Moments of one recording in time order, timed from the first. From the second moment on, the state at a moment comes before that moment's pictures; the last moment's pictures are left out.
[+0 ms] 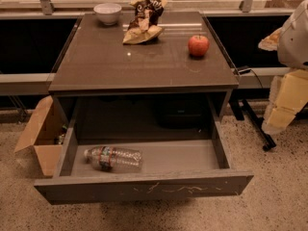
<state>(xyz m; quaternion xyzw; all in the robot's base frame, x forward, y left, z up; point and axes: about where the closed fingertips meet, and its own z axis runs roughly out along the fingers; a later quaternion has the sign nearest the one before) 0.438 -0.217 0.977 -0.60 0.78 -0.04 0.16</state>
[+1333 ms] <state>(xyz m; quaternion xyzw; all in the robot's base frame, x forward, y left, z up) 0.480 -0.135 0.924 -0.63 0.75 0.04 0.20</state>
